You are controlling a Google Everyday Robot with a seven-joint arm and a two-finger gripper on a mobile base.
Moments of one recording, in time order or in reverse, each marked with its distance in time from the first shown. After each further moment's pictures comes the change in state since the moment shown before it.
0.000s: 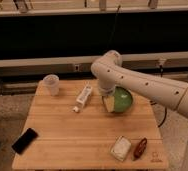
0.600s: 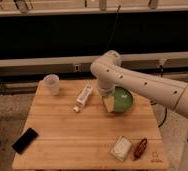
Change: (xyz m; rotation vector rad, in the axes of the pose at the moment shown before) arm 0.000 0.000 0.003 -0.010 -0.004 -0.025
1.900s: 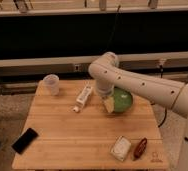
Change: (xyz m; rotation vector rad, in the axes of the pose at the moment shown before) arm -0.008 0.002 0.006 -0.017 0.005 -0.117
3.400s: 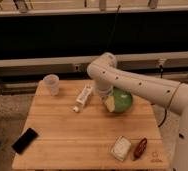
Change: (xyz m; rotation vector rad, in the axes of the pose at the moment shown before) arm -0.001 -0.004 0.009 -0.022 0.007 -0.155
